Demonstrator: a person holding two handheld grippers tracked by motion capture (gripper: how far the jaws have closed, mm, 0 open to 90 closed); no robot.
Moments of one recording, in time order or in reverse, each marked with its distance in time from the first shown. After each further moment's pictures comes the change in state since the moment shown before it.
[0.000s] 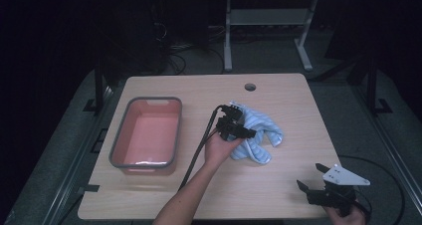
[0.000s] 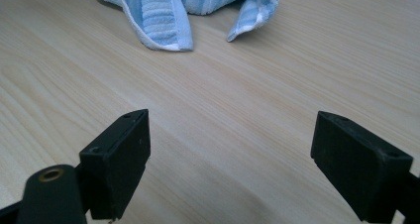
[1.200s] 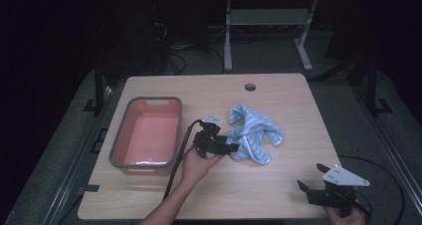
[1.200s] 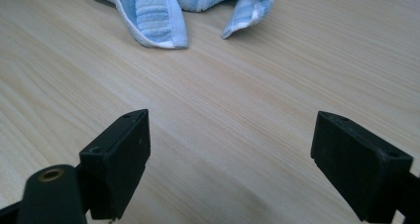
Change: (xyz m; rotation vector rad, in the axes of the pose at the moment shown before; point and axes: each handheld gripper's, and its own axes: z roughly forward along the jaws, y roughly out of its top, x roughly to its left) left arm 0.007 -0.060 -0.057 -0.062 -0.063 0.023; right arm 0.000 -0.001 0.000 0.011 -0.019 -0.003
